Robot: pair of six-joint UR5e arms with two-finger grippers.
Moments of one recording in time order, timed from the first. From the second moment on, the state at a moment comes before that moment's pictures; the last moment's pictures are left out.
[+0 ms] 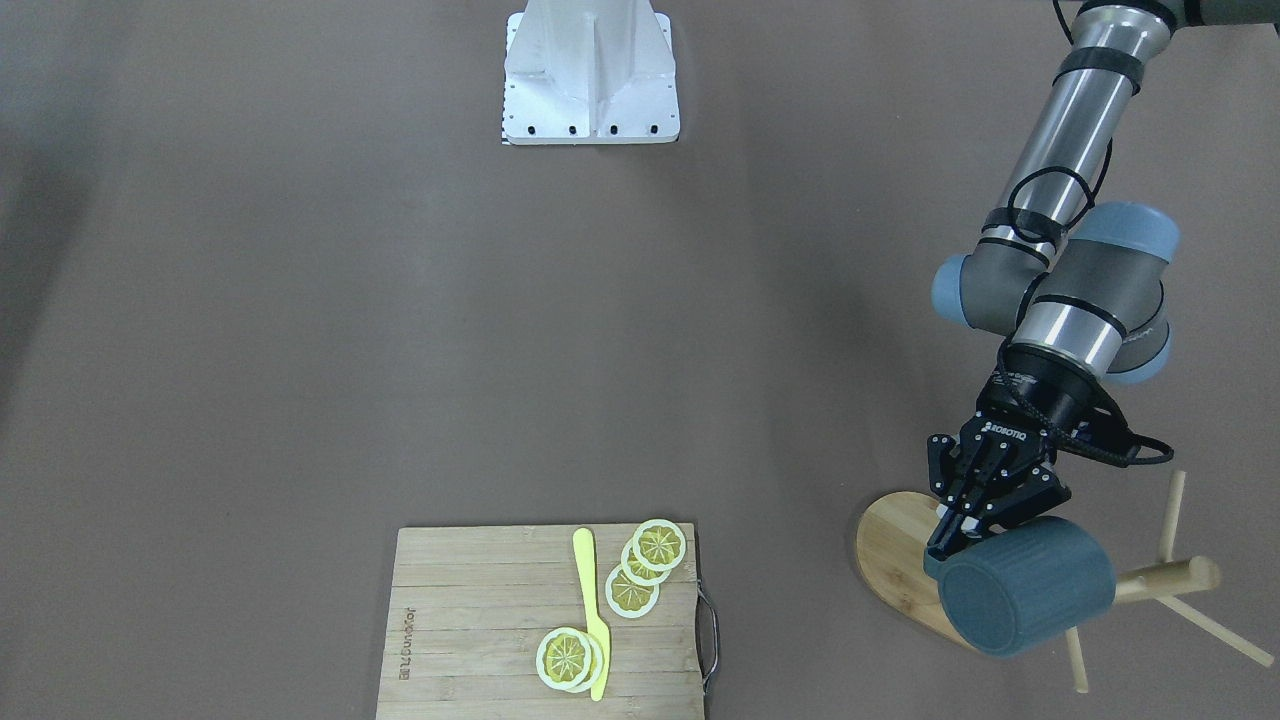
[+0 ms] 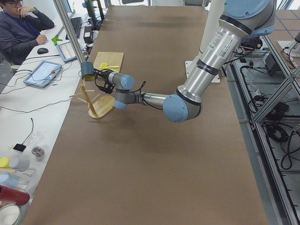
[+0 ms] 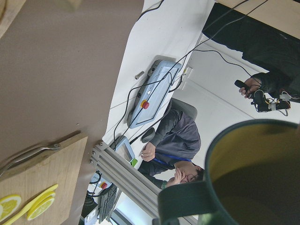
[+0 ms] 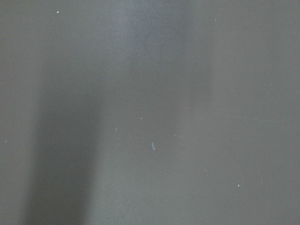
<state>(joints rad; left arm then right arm) -0.93 -2.15 -1.02 -3.32 -1.58 -2.79 1.66 -1.62 1.60 -1.50 2.26 -0.14</state>
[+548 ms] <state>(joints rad) -0.95 -2.15 -1.00 -3.34 -1.60 -2.77 1.66 -1.62 1.60 -1.50 2.26 -0.14</state>
